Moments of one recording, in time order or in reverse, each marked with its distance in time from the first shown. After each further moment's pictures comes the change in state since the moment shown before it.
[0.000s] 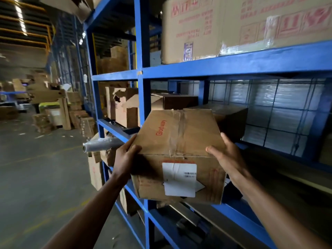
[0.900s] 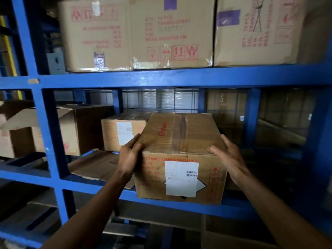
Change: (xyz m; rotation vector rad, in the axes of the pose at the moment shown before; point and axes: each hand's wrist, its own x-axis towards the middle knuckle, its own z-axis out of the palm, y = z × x) left_hand 0.005 0.028 0.170 -0.242 -0.562 0.002; right_hand -0.119 -0.038 -0.137 -0.124 0.592 0.188
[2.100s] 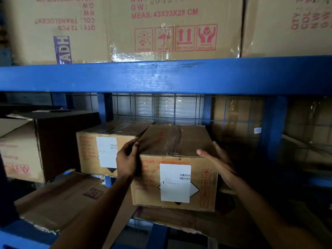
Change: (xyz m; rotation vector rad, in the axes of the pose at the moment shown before) left_hand 0.208 -0.101 0.059 0.048 0.239 0.047; right_hand 0.219 0.053 0.078 -0.022 -0.068 0.011
